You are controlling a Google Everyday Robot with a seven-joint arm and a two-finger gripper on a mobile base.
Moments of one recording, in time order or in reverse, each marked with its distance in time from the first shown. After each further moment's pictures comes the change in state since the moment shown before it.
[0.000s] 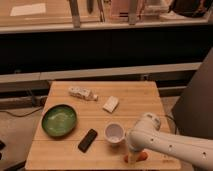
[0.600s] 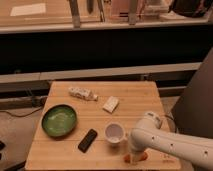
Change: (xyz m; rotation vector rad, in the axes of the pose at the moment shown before) arm 0.010 0.009 0.006 -0.027 0.026 0.008
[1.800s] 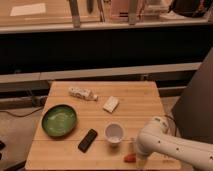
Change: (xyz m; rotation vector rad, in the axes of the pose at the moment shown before) arm 0.029 0.017 0.025 -0.040 -0.026 -0.002
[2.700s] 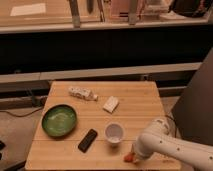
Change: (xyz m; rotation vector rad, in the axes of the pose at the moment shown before) arm -0.004 0.006 0.010 -0.018 -0.048 -0.042
